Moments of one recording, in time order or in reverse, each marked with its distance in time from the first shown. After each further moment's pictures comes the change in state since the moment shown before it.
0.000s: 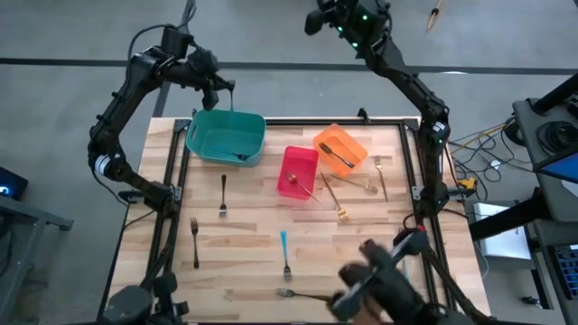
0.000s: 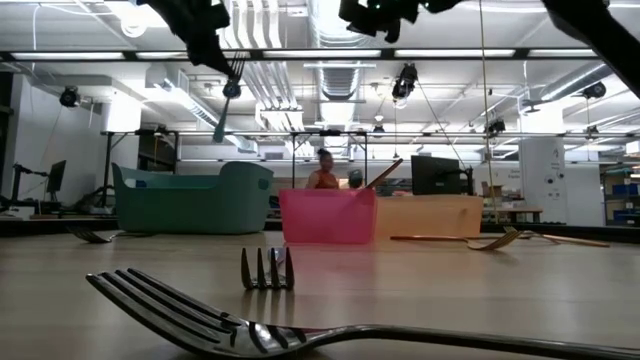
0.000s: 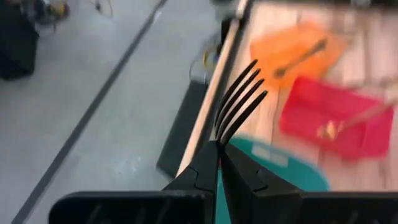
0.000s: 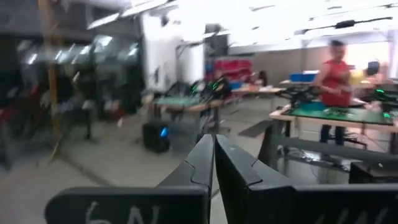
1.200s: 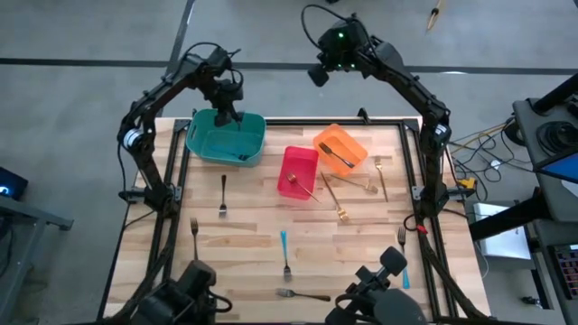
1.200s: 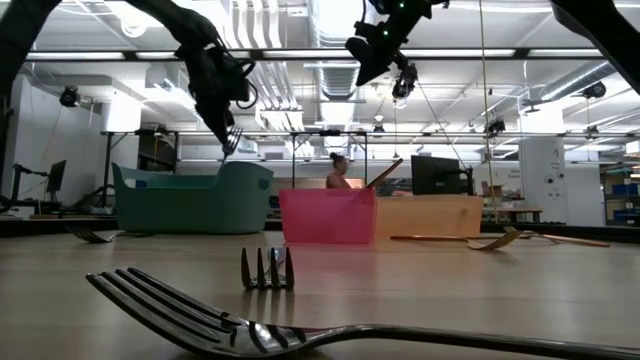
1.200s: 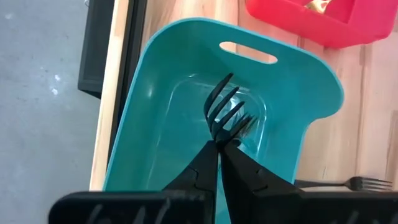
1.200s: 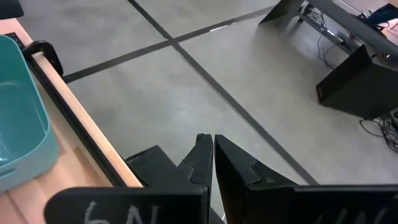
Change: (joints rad) left arm -0.056 0.326 0.000 -0.248 -0.093 0.203; right arm 0.046 -0.020 -0.011 -0.781 0.038 -0.168
